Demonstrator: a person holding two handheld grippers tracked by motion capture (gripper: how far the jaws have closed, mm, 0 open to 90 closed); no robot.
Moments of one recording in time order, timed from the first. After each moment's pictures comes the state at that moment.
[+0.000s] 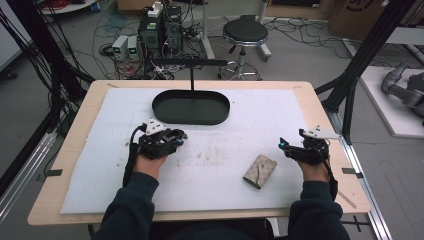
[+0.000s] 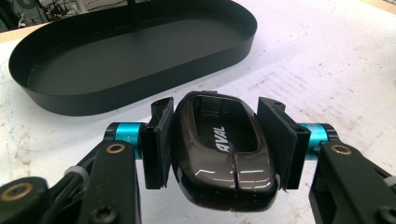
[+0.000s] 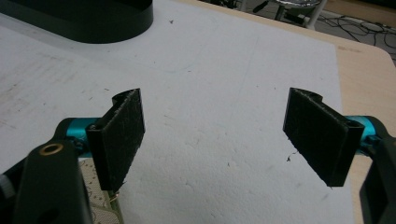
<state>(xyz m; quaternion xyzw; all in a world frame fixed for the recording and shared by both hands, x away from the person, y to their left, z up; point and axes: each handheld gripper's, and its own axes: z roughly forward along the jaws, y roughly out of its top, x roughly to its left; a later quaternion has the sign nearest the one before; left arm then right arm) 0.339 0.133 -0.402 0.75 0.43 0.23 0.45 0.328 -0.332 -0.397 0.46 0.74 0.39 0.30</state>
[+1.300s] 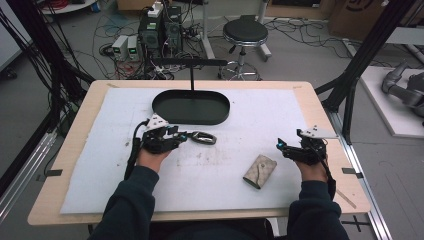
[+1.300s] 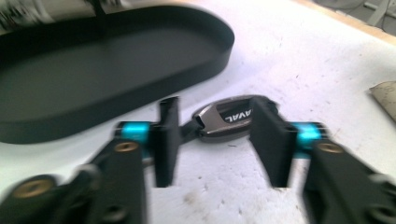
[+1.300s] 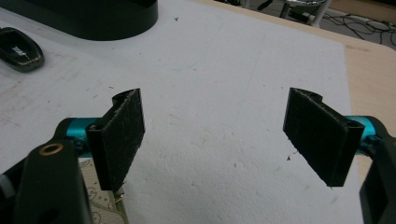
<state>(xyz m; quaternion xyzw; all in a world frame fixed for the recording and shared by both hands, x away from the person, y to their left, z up) 0.366 0.127 -0.413 0.76 0.40 0.18 0.48 0.330 -0.327 -0.399 0.46 0.74 0.39 0.30</state>
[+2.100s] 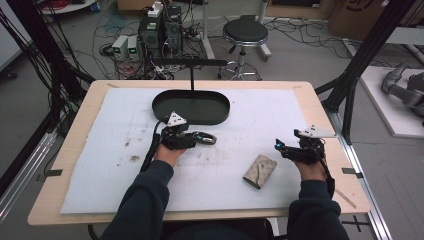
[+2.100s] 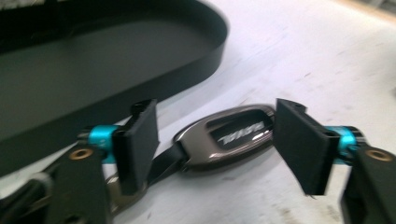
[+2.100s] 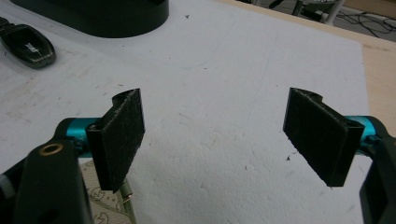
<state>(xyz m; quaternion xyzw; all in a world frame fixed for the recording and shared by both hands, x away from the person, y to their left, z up) 0.395 0.092 -0.436 0.77 0.40 0.18 0.47 0.334 -0.326 -0.402 0.45 0.75 0.40 0.28</state>
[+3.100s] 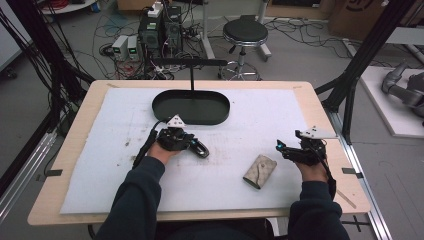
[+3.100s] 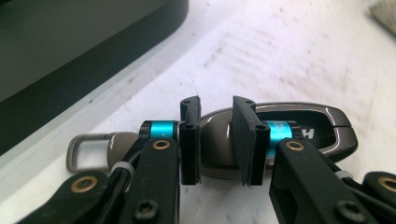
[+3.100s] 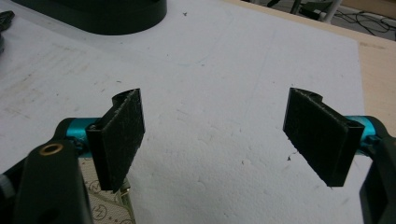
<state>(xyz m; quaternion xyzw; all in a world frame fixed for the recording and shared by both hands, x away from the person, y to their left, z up) 0.401 0.108 -0.441 0.85 0.29 0.11 0.43 0.331 -0.328 -0.401 0.45 0.75 0.39 0.28</state>
